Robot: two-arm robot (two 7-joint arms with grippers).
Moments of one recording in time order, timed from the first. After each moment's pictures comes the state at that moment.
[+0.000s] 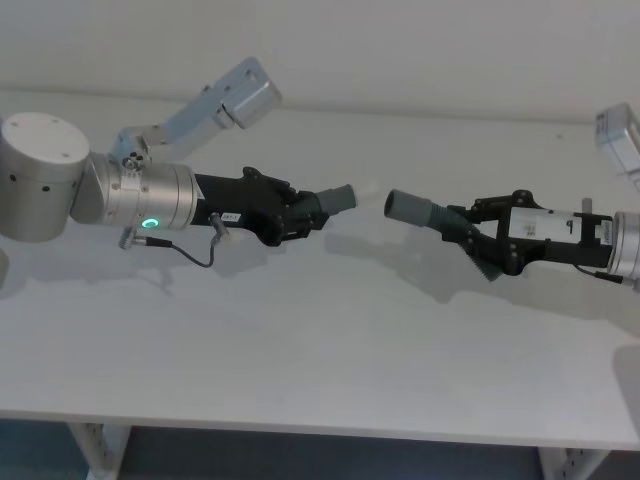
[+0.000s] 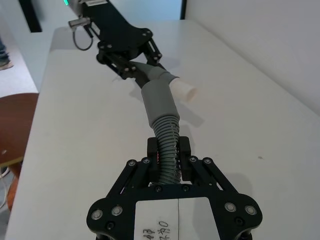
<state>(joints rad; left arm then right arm) -0.62 0.50 0.58 -1.49 -0.36 0.49 -0.77 0.57 0.50 -0.38 -1.15 0.41 0.02 1.21</state>
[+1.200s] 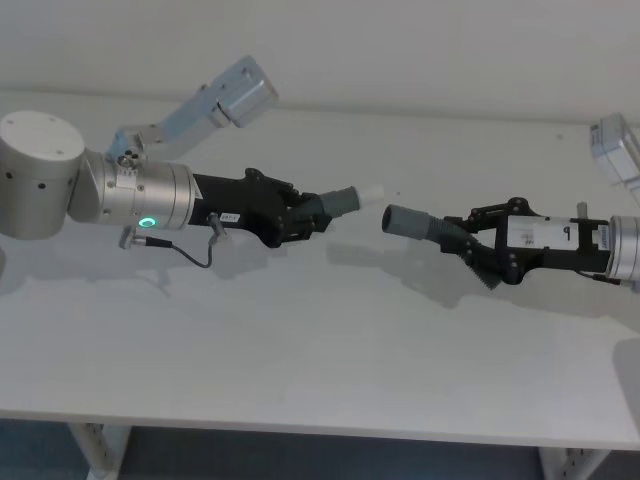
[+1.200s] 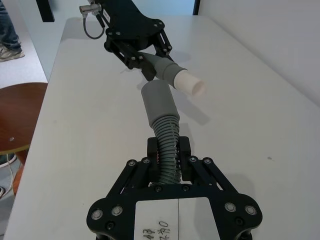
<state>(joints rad) -0.63 0.51 0.60 -1.46 -0.40 0.46 -0.82 0.61 0.50 -0.43 -1.08 0.41 -0.05 1.26</state>
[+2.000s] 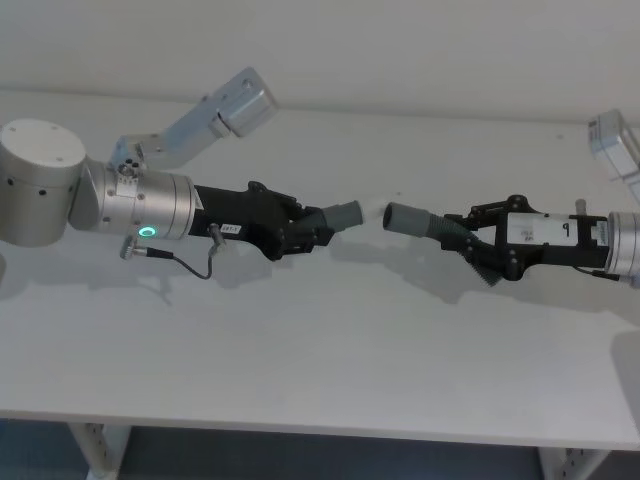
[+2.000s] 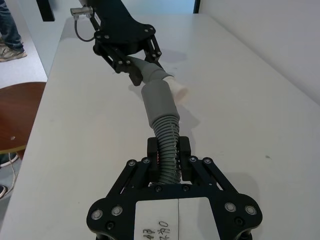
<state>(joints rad) -0.63 0.52 0.62 -1.46 -0.43 0.47 -0.84 0.65 0.49 -0.45 -1.02 0.42 -0.06 1.28</state>
